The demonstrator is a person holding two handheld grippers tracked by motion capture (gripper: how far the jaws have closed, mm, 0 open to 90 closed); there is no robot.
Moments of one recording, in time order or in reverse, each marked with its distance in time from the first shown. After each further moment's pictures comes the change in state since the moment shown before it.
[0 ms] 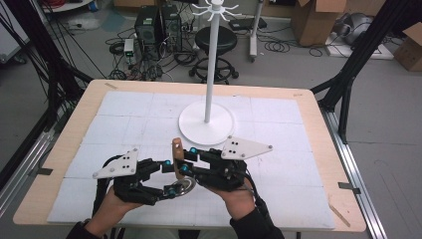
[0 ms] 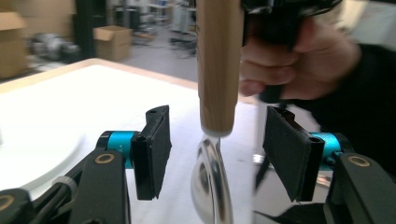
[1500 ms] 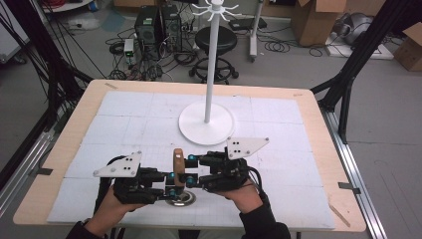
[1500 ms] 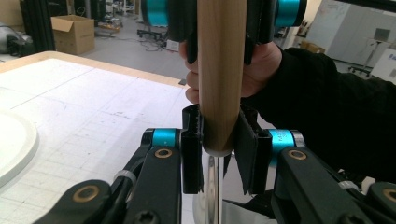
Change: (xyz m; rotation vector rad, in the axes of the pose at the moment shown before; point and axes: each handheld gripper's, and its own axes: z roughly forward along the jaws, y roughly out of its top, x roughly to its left) left arm -0.001 0.002 0.002 0.030 -0.179 -0.019; right arm -0.028 -0.017 -0.001 -0.003 0.353 -0.002
